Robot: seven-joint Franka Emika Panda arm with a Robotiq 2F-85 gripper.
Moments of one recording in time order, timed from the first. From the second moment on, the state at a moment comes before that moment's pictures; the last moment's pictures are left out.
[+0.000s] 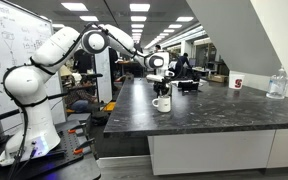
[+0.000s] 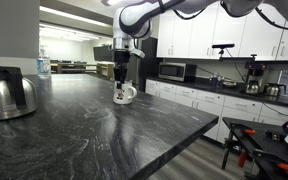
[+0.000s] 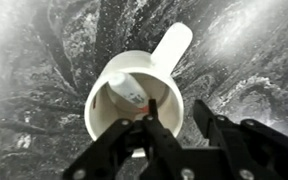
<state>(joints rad) -0.10 0.78 0.02 -1.27 0.02 2.05 -0.23</state>
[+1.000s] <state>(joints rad) 0.01 0.21 0.02 -1.77 -0.08 1.96 -0.17</state>
